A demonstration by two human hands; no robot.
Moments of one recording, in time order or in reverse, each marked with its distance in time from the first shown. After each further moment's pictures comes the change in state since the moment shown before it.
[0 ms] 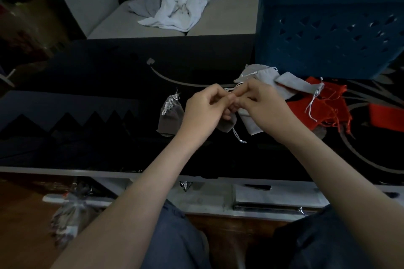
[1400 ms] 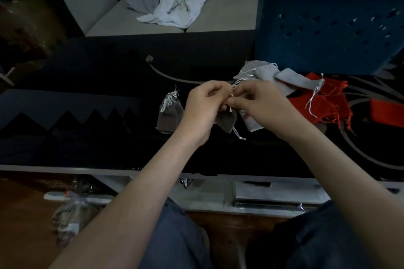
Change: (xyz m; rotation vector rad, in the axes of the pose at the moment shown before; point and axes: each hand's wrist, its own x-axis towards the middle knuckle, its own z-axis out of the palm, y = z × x) left_hand 0.002 0.006 0.009 -0.319 0.049 -0.125; right_hand 0.000 -0.004 -0.002 -0.152 -0.039 0.029
